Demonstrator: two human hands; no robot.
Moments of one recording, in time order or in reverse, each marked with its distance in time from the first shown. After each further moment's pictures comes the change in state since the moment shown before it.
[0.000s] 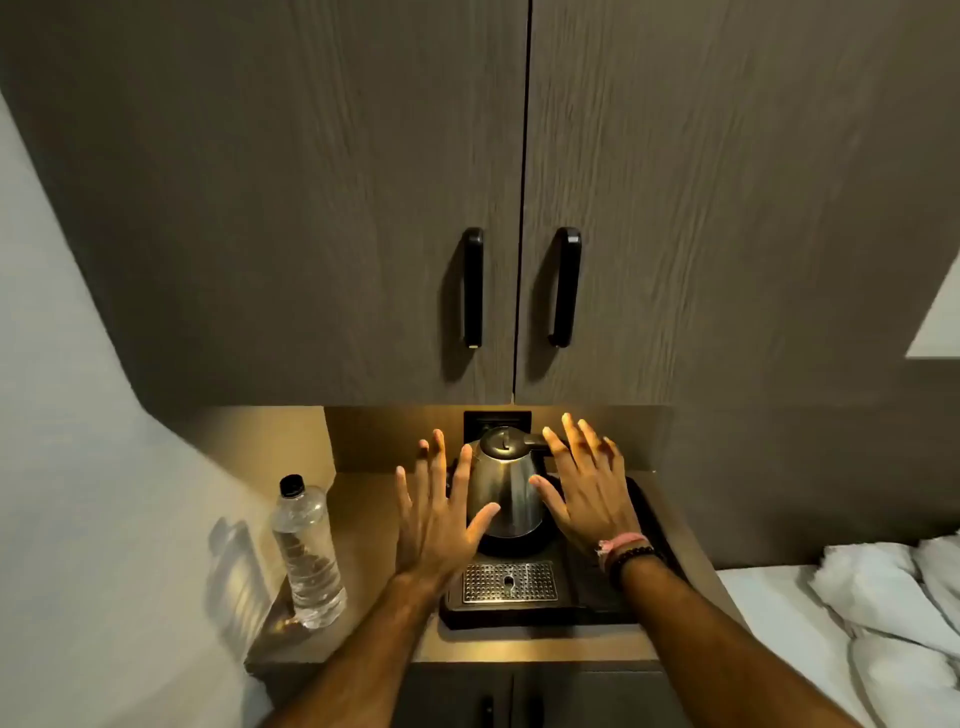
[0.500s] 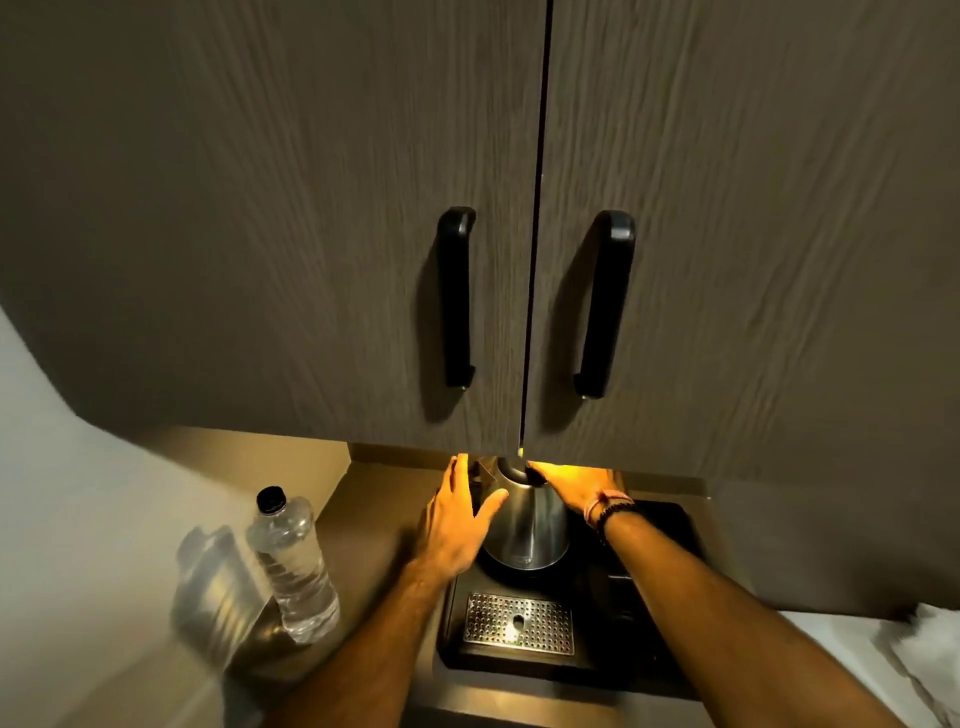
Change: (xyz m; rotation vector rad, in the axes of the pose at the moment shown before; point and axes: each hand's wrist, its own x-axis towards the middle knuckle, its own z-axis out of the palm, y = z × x) left_hand 0.067 -0.010 0.074 -0.562 -0.287 -0.411; right_hand 0.105 0.009 0.066 0.707 -0.478 0.463
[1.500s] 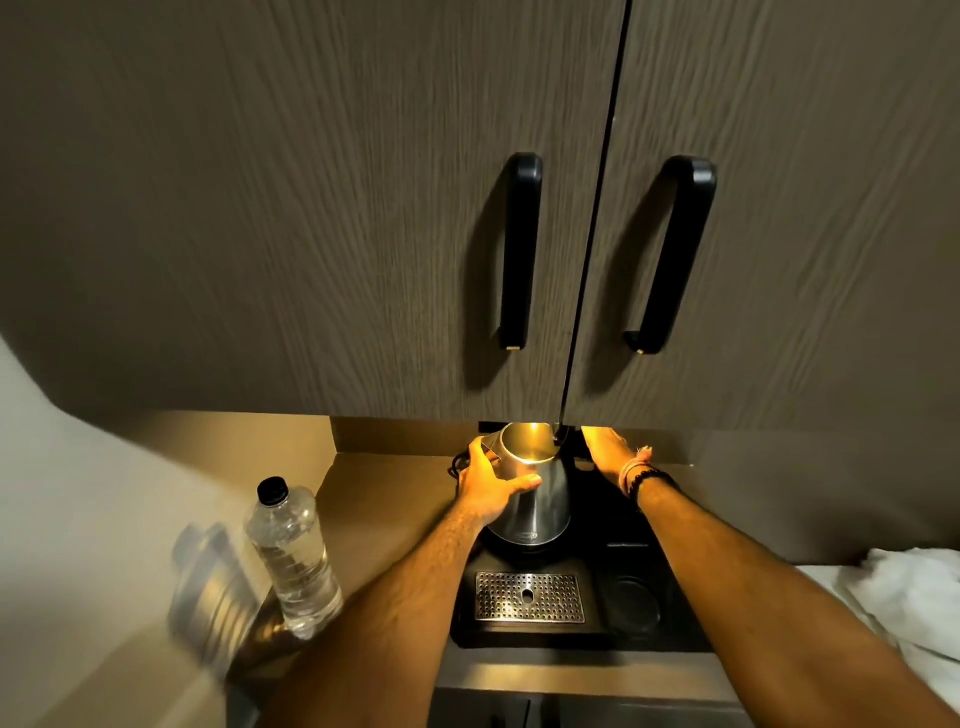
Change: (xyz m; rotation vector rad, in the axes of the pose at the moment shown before) left_hand 0.027 0.013 0.020 -0.537 -0.198 -0.211; right_hand 0.027 0.028 -0.004 -0.129 0.014 0.175
